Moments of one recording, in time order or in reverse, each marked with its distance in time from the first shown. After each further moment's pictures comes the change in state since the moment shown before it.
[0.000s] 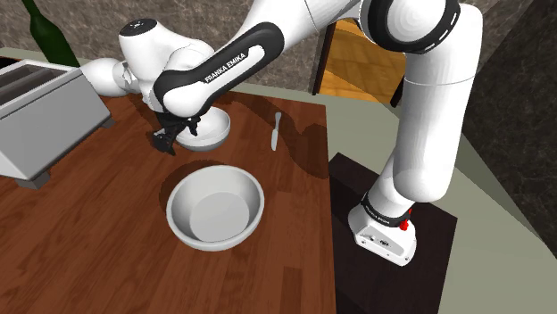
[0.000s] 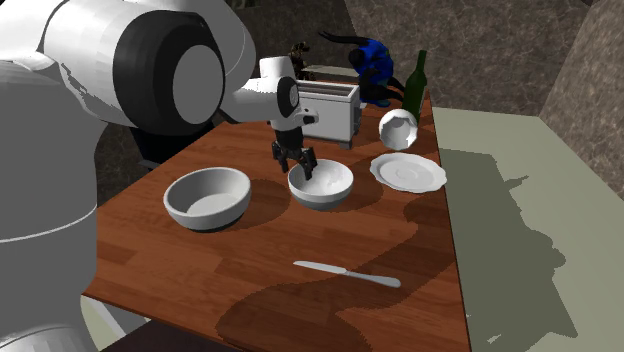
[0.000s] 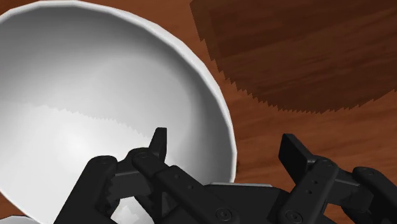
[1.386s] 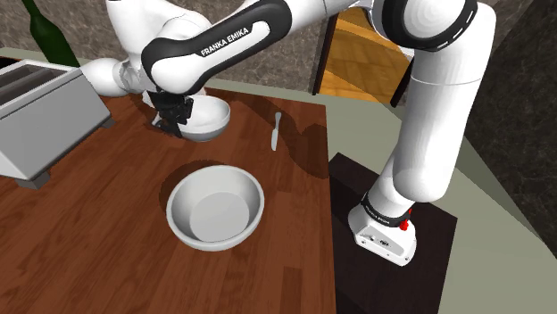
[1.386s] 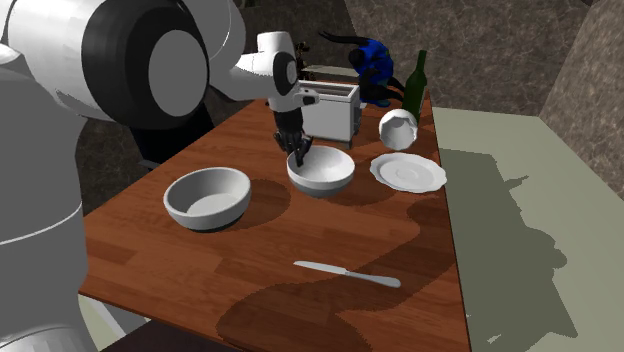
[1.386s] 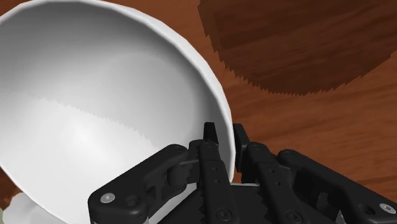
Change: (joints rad) arm -0.009 -0.058 0.015 0.057 0.040 -0.107 -0.037
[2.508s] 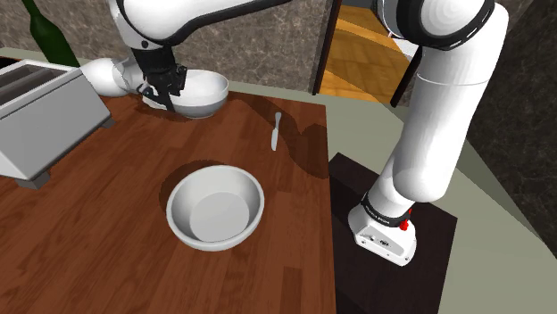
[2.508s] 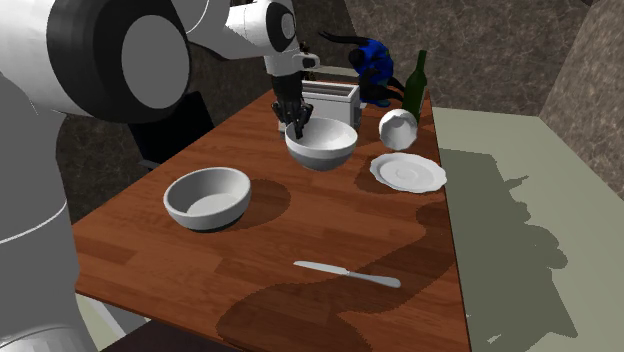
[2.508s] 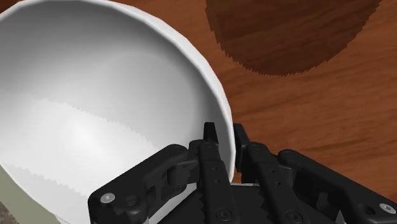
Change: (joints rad) arm 0.000 -0.054 0.013 0.158 0.041 -0.203 -0.049
